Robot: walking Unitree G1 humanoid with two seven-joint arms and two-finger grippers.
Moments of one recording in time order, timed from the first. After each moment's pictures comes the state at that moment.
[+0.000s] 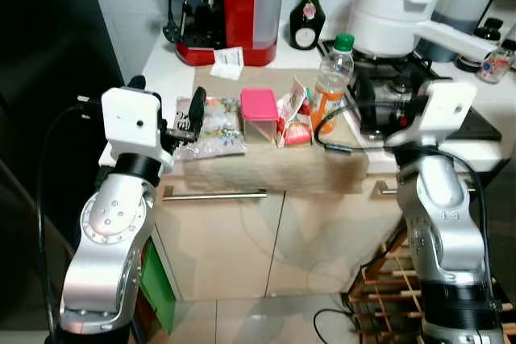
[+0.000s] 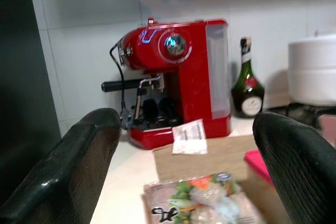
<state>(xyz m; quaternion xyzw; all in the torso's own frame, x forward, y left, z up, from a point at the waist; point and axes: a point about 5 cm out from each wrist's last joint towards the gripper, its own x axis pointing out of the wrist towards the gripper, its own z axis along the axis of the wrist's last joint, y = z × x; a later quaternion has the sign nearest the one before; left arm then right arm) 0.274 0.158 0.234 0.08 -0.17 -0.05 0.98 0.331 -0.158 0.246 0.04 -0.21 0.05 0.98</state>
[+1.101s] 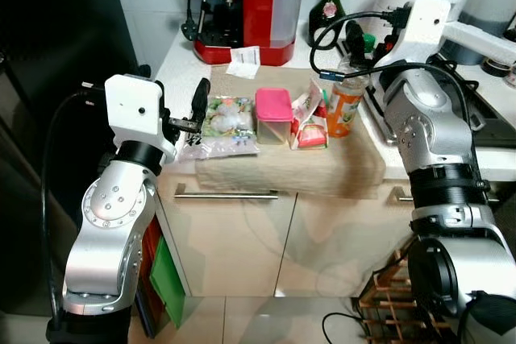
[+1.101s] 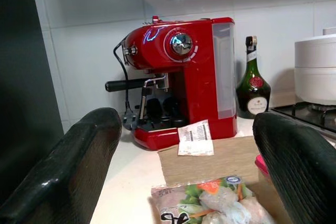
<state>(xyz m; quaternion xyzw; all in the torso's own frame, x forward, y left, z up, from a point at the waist) 0.278 0.154 0.237 0.07 -0.18 -0.07 0.98 0.401 -0.162 0.264 0.07 -0.06 0.03 1.00</state>
